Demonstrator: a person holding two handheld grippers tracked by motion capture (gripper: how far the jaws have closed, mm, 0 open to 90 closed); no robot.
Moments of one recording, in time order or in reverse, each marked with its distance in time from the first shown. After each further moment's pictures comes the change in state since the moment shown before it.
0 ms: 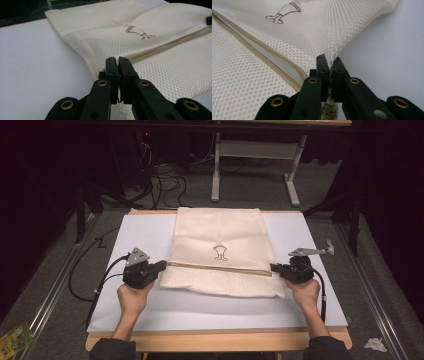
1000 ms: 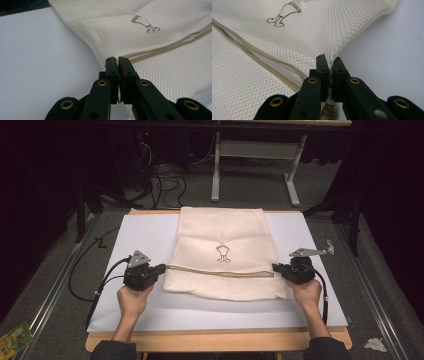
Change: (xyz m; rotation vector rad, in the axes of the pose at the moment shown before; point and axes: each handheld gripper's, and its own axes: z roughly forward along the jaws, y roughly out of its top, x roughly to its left) left arm 0.001 -0.010 0.005 0.050 0.004 -0.012; right arm -0.001 -0.003 -0.002 0.008 -0.036 -0.018
